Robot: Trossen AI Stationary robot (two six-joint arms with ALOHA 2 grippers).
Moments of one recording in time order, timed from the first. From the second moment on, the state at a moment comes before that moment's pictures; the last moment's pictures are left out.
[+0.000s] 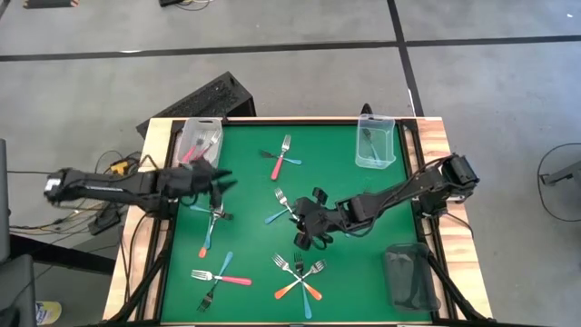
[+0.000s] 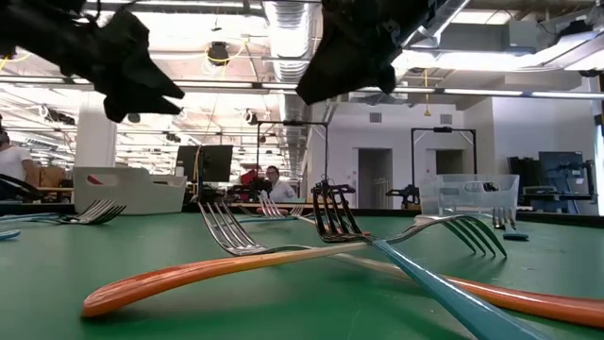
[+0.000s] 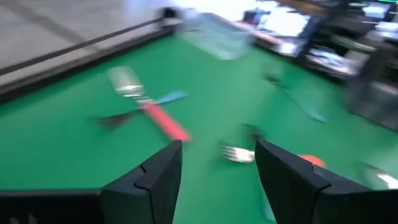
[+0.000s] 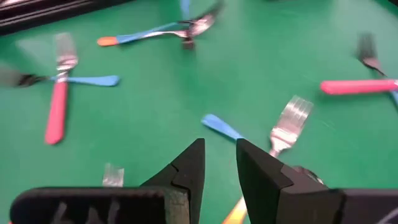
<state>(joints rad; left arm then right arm) -0.02 0.57 0.33 -0.13 -0.37 -0.43 0.30 1.72 1.21 -0.20 0.43 0.49</state>
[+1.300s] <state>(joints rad) -0.31 0.98 0.28 -0.03 -0.70 -0.54 0.21 1.96 1.21 -0.28 0.46 0.73</state>
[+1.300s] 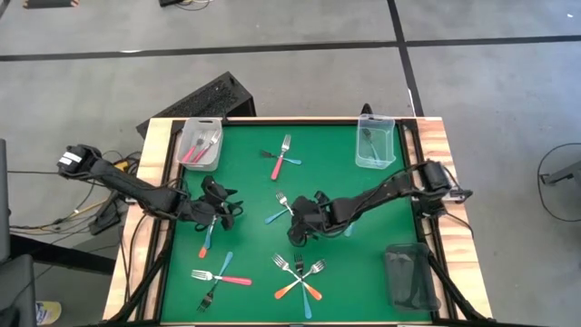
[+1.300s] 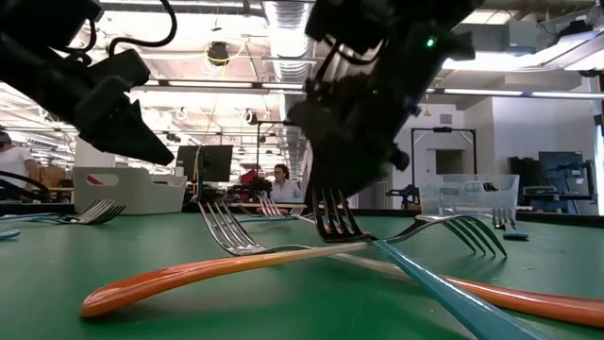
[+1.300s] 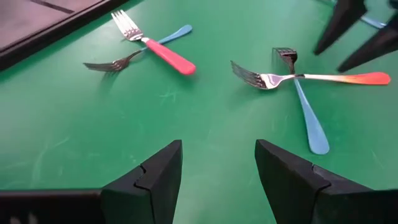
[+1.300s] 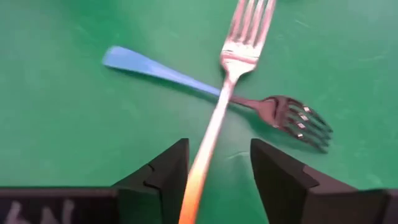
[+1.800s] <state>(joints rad) -0.31 0.98 0.28 -0.07 -0.71 -0.52 0.13 2.00 1.22 -0.29 0.35 0.70</state>
